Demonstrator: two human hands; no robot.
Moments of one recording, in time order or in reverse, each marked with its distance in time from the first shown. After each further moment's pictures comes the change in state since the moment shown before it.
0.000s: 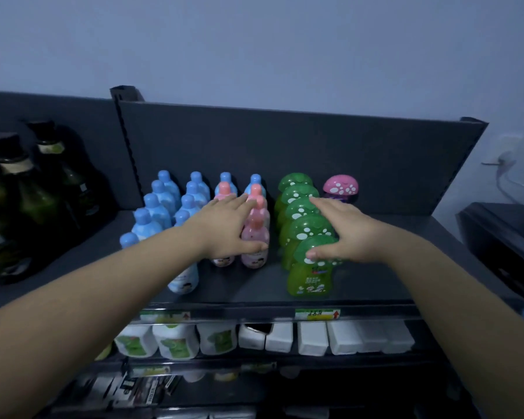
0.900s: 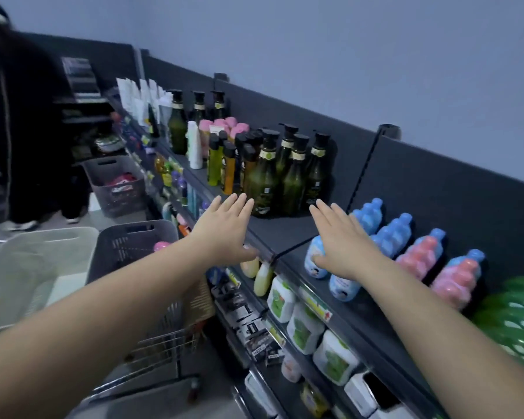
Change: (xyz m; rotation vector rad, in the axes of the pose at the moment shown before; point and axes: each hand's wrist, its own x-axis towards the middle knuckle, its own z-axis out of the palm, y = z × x) left_hand -0.248 -0.025 -0.048 0.307 -0.110 -1.017; right_hand 0.083 -0.226 0.056 -0.373 0.080 -0.758
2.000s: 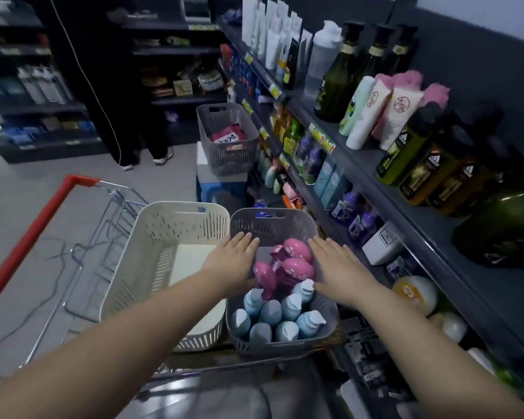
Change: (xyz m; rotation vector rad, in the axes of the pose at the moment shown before) left_hand -0.121 -0.362 0.220 -0.199 -0.352 -0.338; right_hand 0.239 -0.383 0.138 0.109 -0.343 -0.419
